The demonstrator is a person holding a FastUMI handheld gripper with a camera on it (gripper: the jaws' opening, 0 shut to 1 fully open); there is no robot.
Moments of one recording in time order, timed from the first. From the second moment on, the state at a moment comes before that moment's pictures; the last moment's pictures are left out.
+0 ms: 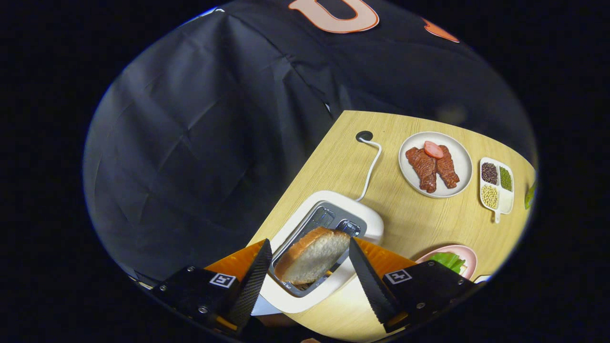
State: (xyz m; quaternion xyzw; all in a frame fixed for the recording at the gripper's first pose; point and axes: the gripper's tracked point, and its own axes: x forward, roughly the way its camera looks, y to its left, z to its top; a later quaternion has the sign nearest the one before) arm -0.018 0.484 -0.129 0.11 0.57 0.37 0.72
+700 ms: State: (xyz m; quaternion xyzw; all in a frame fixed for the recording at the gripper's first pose) arm -0.027 0.473 -0.130 0.11 0.58 0.35 0.73
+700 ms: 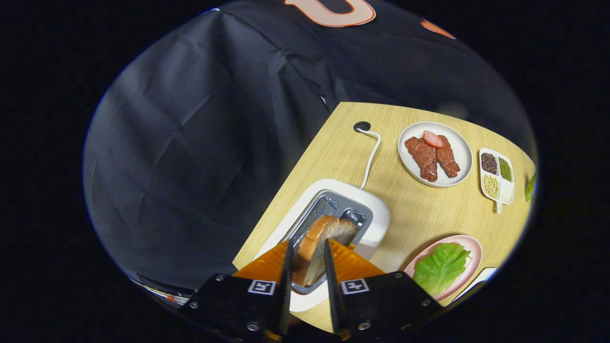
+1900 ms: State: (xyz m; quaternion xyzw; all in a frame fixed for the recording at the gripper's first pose) arm -0.016 0.335 -0.076 0.29 0.48 0.36 0.75
